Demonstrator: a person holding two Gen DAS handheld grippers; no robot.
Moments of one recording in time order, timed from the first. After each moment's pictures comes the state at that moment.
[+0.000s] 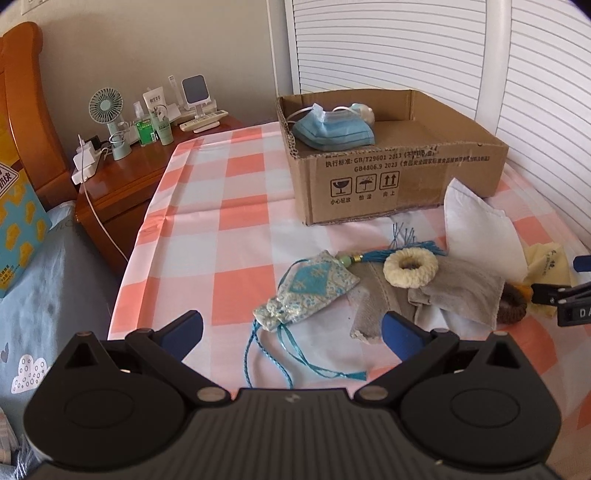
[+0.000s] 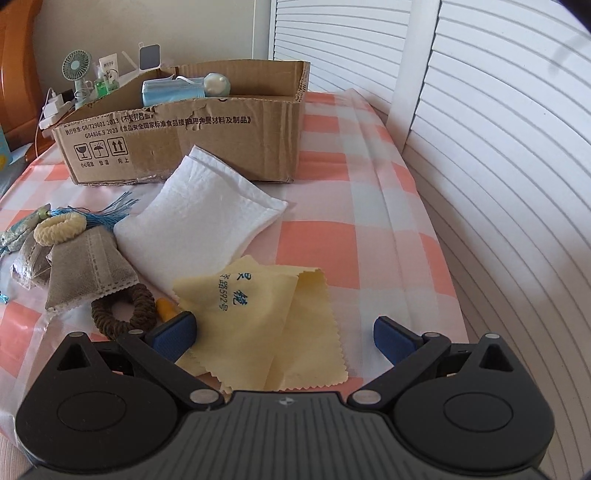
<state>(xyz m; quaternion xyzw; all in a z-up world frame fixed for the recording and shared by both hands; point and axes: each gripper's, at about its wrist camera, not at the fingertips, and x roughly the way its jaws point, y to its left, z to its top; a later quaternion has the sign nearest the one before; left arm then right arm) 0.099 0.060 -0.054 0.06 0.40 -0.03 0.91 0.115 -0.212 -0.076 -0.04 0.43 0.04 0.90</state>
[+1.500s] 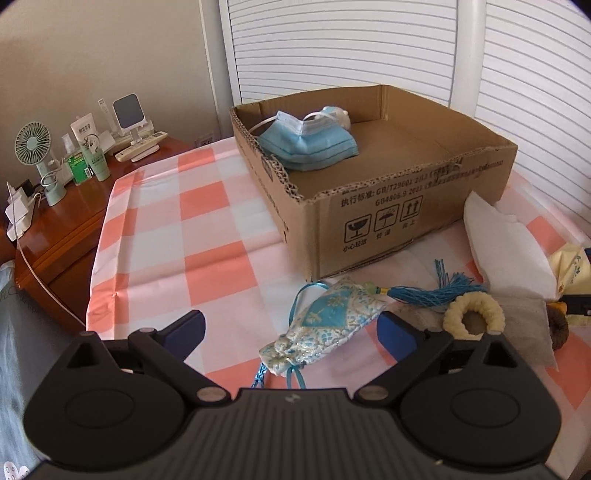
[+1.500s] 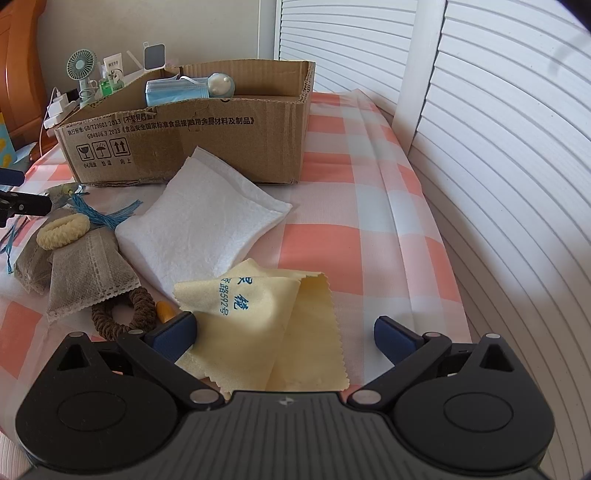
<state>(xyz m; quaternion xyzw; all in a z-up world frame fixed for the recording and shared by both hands) 0.186 0.084 -0.079 0.10 0.39 -0.14 0.90 0.118 -0.212 -0.076 -0.04 0.43 0.05 0.90</state>
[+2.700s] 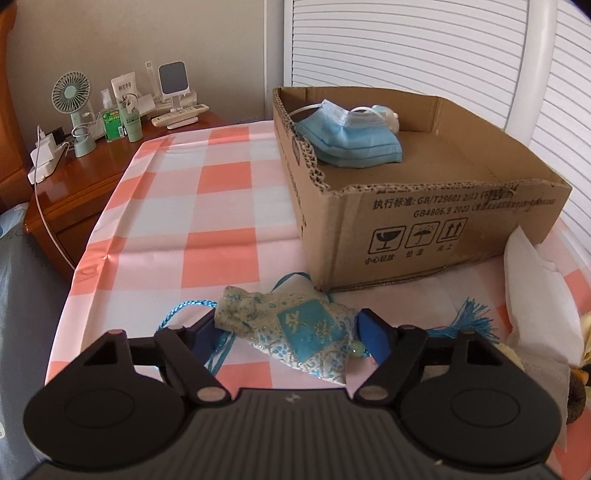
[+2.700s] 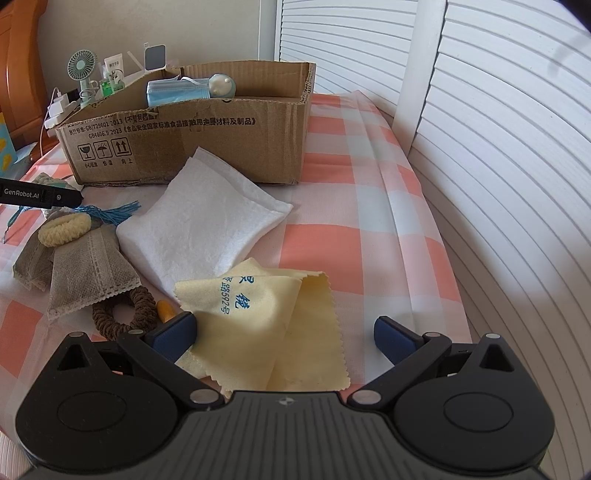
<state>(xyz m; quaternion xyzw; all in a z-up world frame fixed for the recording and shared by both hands) 0.202 0.073 -0.104 0.02 0.40 -0.06 0.91 0.117 -0.211 -0.076 -0.04 0.43 0.05 0.90</state>
